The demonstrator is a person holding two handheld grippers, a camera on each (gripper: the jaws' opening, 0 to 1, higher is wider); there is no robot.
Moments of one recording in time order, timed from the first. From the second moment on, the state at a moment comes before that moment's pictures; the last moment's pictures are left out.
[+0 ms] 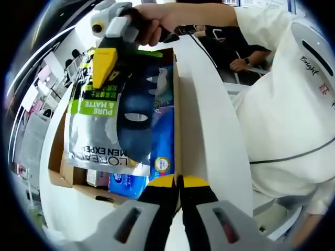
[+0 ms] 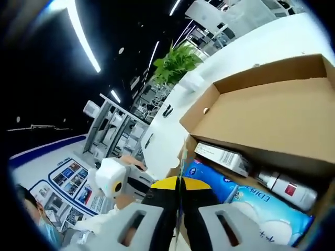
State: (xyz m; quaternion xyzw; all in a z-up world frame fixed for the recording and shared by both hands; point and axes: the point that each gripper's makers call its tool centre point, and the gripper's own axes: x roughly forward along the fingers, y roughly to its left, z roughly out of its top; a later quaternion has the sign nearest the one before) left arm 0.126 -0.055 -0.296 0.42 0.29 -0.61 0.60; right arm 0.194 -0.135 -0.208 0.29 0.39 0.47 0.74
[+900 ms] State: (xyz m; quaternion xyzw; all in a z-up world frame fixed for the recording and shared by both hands) left arm 0.126 -0.054 -0.296 0.42 0.29 -0.61 0.60; right arm 0.168 -0.148 -0.165 0.31 0.35 0.50 0.73
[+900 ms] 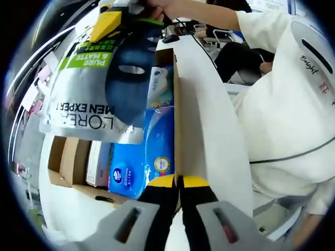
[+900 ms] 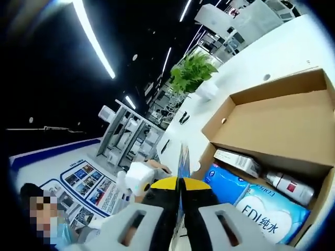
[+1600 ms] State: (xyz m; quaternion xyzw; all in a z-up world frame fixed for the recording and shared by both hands) left arm 0.126 -0.054 -0.297 0.42 0.28 -0.62 0.60; right arm 0.148 -0.169 -0.156 0.34 0.34 0.50 0.72
